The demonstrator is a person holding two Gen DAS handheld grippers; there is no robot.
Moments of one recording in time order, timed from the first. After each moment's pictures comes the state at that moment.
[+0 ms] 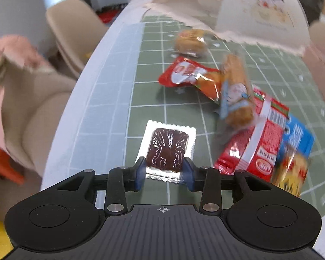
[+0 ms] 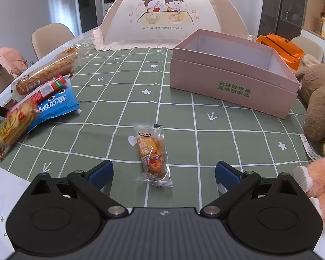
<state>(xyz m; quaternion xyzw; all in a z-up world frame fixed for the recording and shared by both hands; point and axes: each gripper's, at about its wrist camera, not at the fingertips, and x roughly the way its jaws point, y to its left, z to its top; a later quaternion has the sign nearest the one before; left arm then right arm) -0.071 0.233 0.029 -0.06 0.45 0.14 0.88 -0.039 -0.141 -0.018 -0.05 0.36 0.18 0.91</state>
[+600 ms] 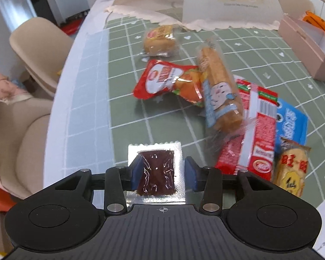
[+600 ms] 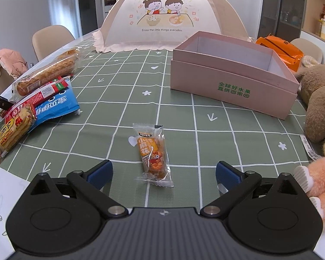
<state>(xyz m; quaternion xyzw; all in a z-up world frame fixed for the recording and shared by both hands) -0.044 0.232 0.025 0.03 0.48 0.07 0.87 -0.041 -0.141 -0.019 -0.05 0.36 0.18 0.91</state>
